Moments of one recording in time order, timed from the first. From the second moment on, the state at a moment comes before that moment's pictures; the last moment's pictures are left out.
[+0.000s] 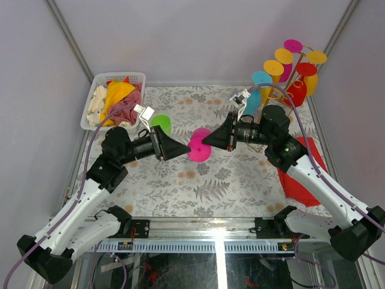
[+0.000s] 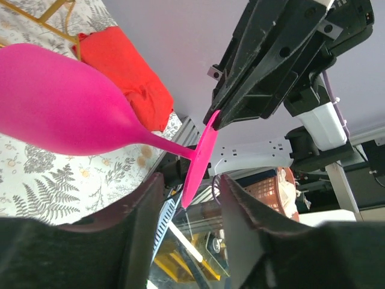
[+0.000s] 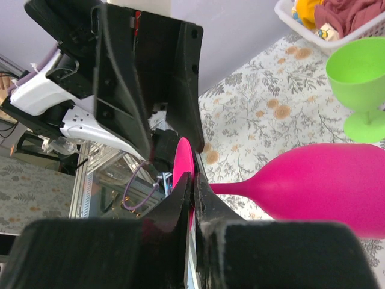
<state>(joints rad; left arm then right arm) -0.53 0.83 0.83 -0.04 0.65 -0.92 0.60 1.09 1.05 -0.03 -0.78 0.54</state>
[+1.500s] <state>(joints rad) -0.59 0.77 0.84 -0.04 0.53 -0.83 0.72 1.17 1.12 -0.16 -0.81 0.48</state>
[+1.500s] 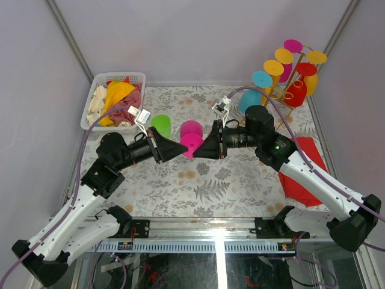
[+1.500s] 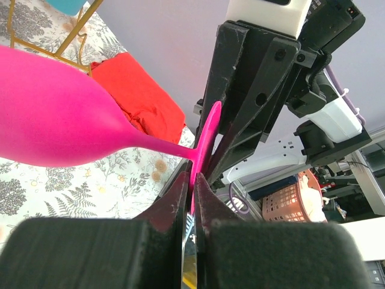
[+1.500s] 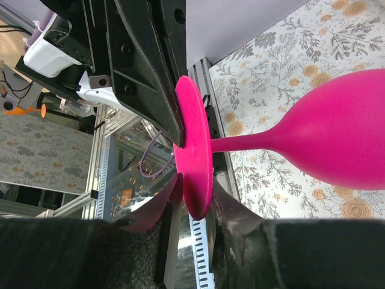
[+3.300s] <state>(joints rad) -0.59 0.68 0.97 -0.37 0.11 -0.73 0.99 1.03 0.94 -0.42 -0.73 -0.63</state>
